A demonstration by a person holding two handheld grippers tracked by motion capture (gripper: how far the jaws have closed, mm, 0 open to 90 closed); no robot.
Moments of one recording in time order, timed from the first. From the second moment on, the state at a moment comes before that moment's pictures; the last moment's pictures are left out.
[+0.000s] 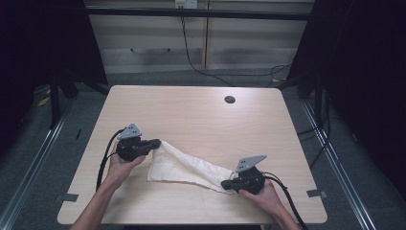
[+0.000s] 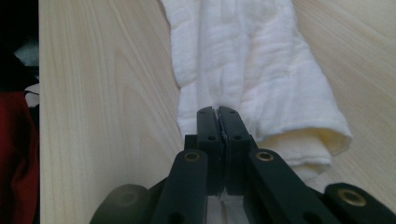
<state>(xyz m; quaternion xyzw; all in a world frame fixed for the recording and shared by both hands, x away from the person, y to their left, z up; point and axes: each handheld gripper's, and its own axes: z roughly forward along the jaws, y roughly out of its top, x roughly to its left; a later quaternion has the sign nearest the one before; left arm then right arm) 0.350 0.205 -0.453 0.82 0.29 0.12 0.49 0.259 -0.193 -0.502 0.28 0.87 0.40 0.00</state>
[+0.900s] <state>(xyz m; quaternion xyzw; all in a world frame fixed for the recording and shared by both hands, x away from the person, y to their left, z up) 0.262 0.219 -0.474 0.87 0.20 0.06 0.45 0.260 -0.195 -0.502 0.32 0.86 0.40 0.02</state>
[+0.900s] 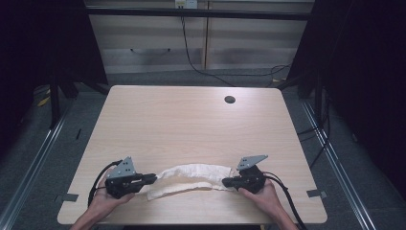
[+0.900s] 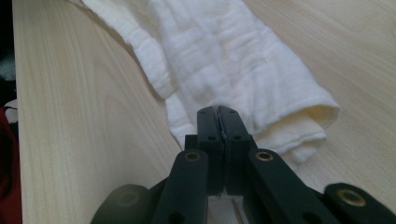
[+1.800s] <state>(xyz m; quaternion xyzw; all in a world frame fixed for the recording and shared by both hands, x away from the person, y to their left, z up) 0.289 0.202 -0.503 0.88 0.22 0.07 0.42 0.268 -0.214 -0.498 0.38 0.84 0.37 0.10</state>
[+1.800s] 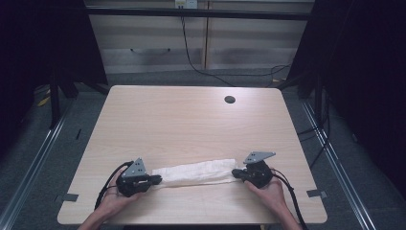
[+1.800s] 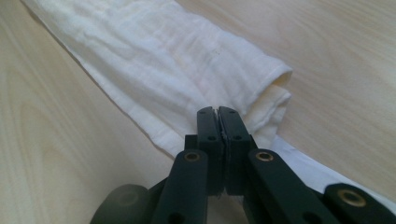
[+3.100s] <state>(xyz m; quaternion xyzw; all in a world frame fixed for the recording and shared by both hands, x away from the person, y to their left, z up) 0.286 0.266 -0.474 0.81 0.38 0.08 0.45 0.235 -0.254 -0.462 0.43 0.77 0.45 0.13</state>
